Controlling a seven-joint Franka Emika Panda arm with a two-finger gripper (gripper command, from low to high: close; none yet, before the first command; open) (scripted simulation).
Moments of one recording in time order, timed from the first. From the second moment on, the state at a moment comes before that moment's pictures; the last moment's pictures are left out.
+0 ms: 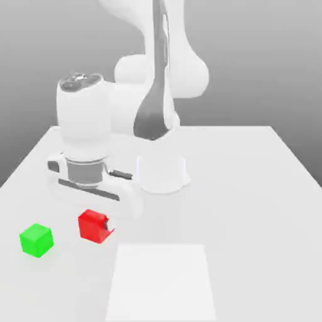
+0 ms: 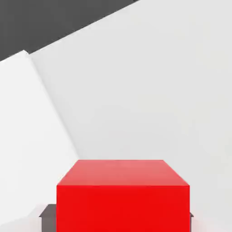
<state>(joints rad) -0.28 -0.05 -0.17 -2.76 0.00 2.71 0.97</state>
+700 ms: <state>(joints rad) -0.53 0.18 -0.21 -2.66 0.13 2.84 1.12</state>
